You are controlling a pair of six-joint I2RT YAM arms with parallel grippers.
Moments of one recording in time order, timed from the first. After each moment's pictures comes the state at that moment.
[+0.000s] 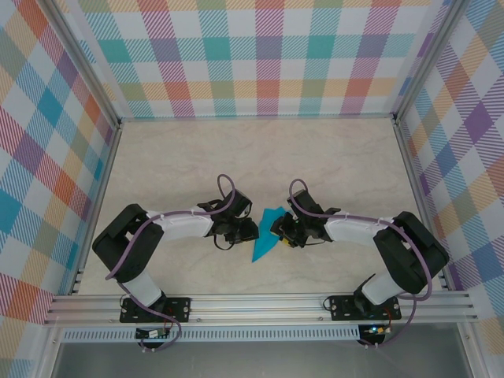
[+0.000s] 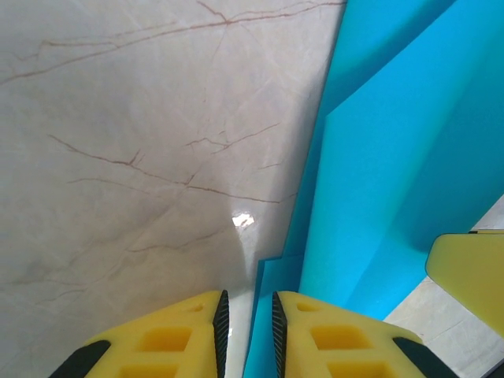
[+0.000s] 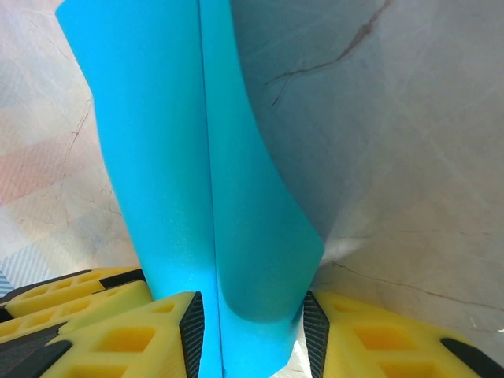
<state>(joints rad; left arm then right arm) -0.76 1.66 0.83 -0.26 0.27 -0.88 0.68 1.51 0.65 -0.17 -0.32 1.23</state>
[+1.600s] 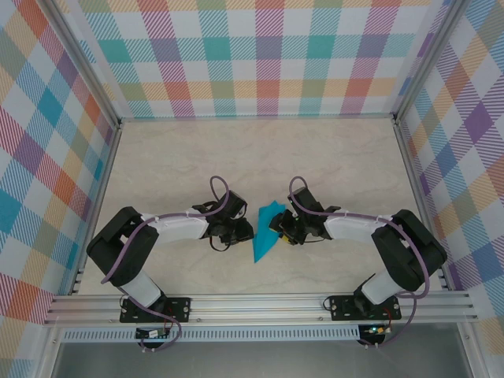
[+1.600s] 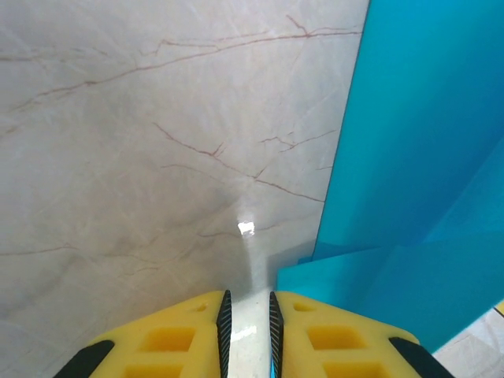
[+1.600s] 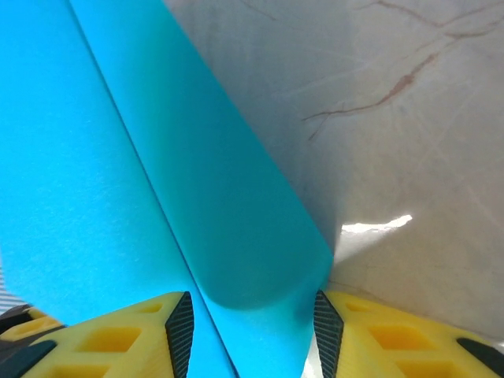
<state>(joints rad) -0.74 1.62 0.79 -0.26 0.24 -0.92 0.66 1.54 0.66 -0.14 -0.33 1.21</state>
